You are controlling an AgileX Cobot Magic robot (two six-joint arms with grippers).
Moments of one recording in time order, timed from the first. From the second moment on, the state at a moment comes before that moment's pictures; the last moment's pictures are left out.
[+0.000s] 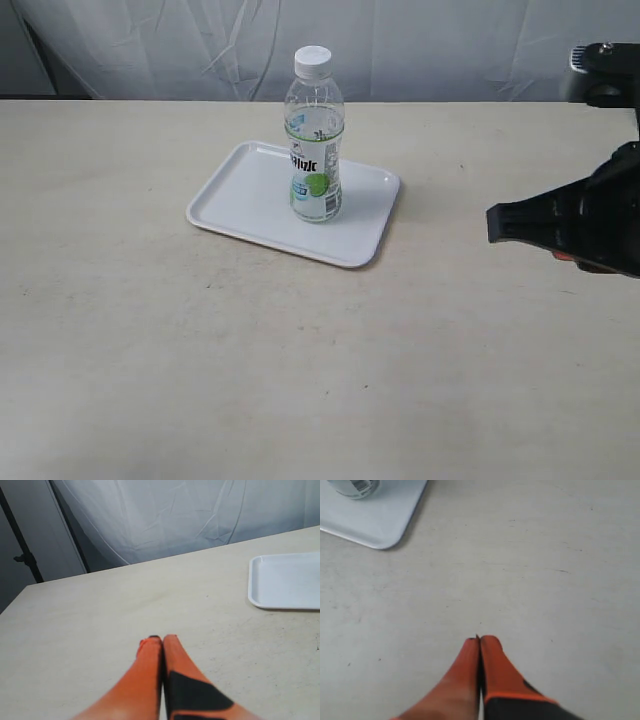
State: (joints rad) left arm -0.04 0.00 0.00 0.05 0.26 0.12; right arm 0.84 1.06 -0.82 -0.37 0.97 0.78
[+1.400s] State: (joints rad) left arm -0.04 0.00 0.00 0.05 0.26 0.12; right arm 0.13 0.04 0.00 -0.28 0.09 0.79
